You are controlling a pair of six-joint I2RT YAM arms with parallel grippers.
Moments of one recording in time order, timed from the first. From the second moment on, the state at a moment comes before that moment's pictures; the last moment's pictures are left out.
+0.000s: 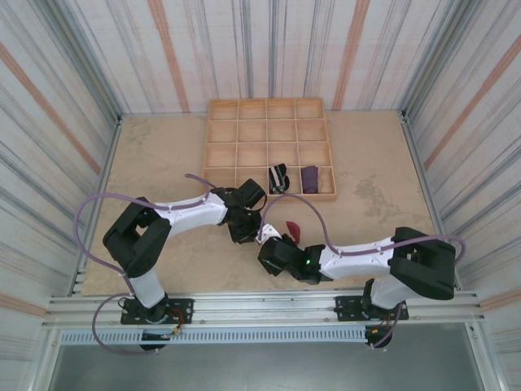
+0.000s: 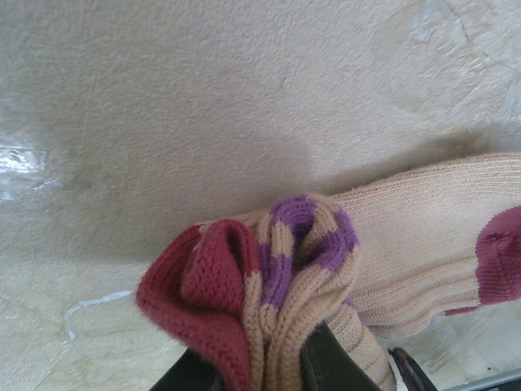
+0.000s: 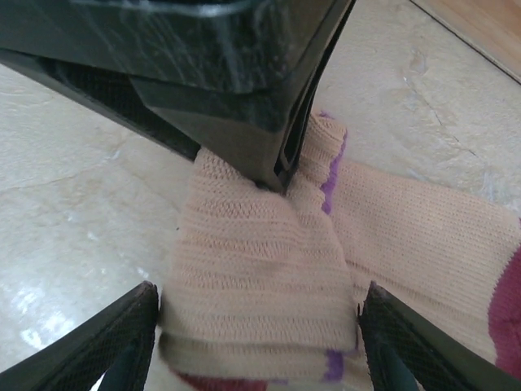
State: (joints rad) left arm -0.80 1.74 1.06 -0.61 0.27 -1.13; right arm 1.26 1.47 0.59 -0.03 0.45 0.33
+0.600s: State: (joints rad) left arm -0.78 1.65 0.96 -0.50 0.28 -1.16; right arm 1.22 1.46 0.53 0.09 0.39 0.50
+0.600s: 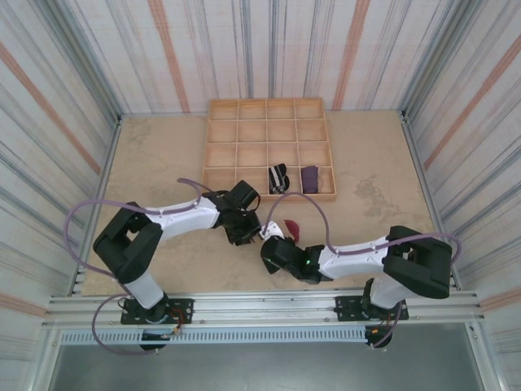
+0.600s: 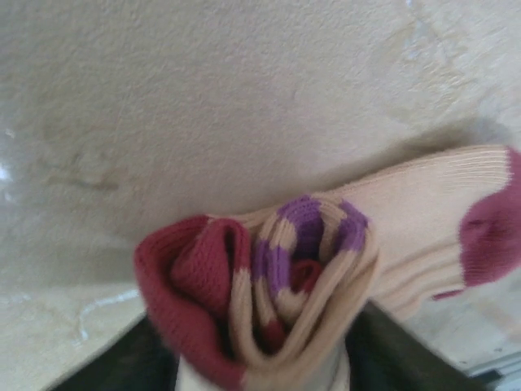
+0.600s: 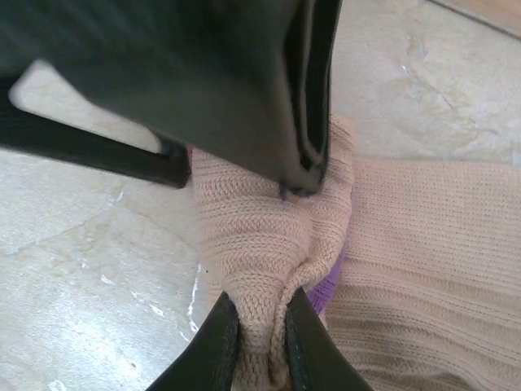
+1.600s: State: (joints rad) left arm -0.88 1.61 0.84 -0.26 0.18 -1.10; right arm 0.65 1.49 0.19 0.71 -0.50 1.00
